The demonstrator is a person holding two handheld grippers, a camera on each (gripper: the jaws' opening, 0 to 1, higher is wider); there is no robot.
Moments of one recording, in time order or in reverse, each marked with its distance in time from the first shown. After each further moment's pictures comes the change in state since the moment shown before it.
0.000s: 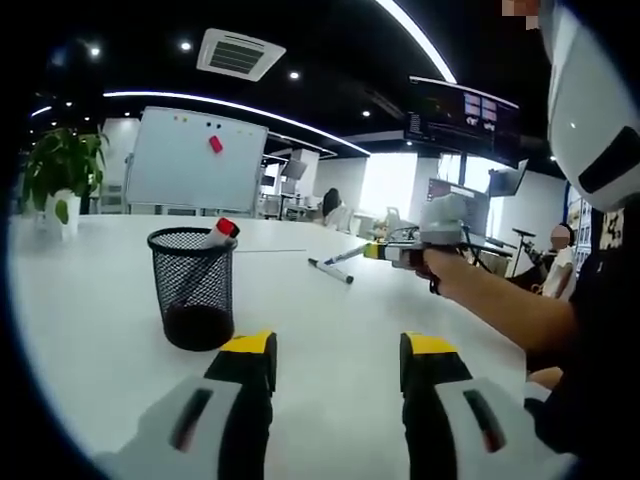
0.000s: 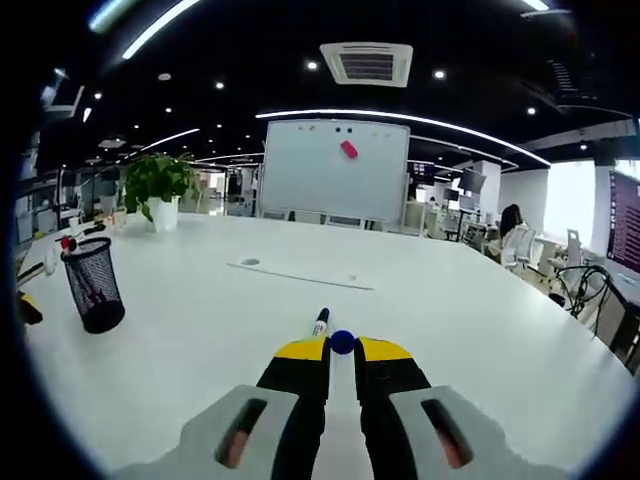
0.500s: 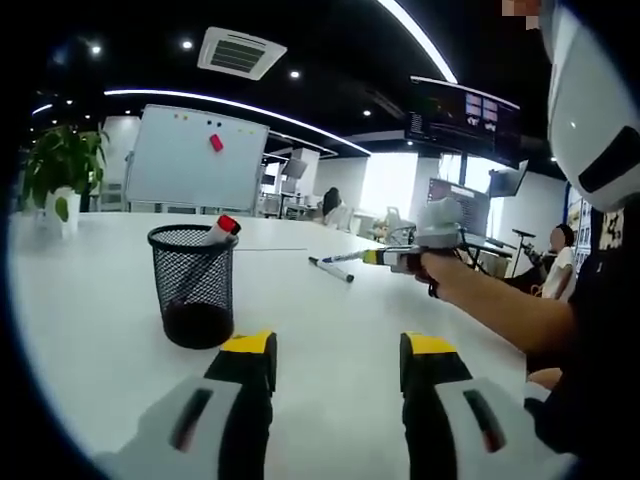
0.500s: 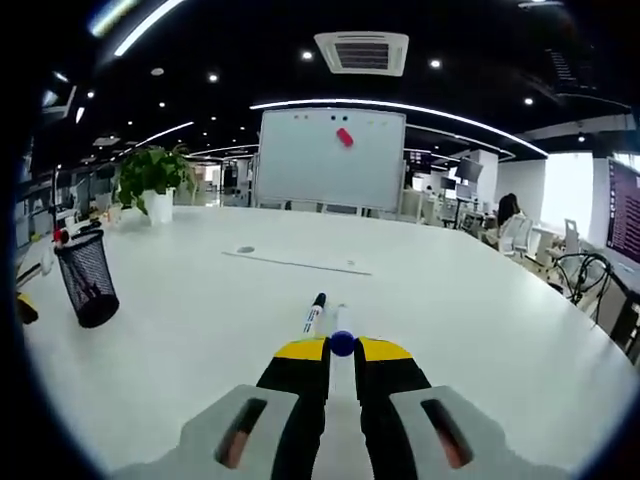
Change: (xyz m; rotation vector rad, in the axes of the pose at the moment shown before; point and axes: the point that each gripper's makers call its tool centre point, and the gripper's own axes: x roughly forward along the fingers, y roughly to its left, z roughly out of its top) left arm 0.000 0.001 -0.002 -0.006 0.003 -0.001; right arm 0.005 -0.001 -0.016 0.016 0.049 -0.007
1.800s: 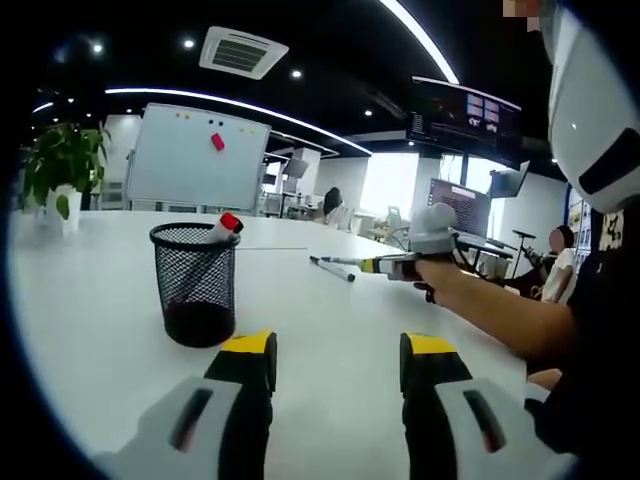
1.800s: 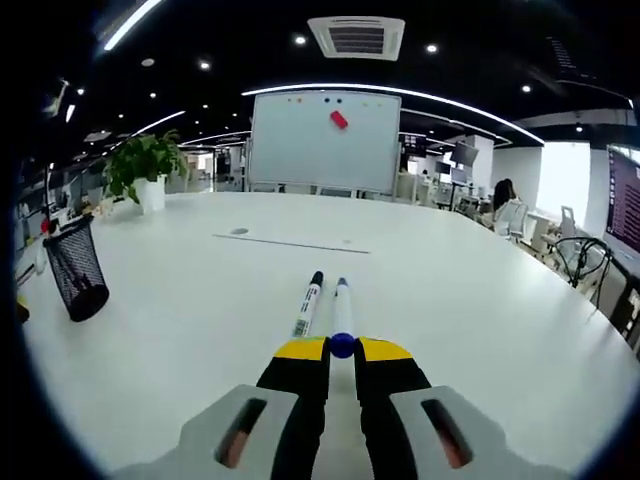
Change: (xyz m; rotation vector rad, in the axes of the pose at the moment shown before) left arm -0.001 0.001 -0.002 -0.005 0.003 0.002; right arm 0.010 0.002 -0.021 0.017 0.078 -0.023
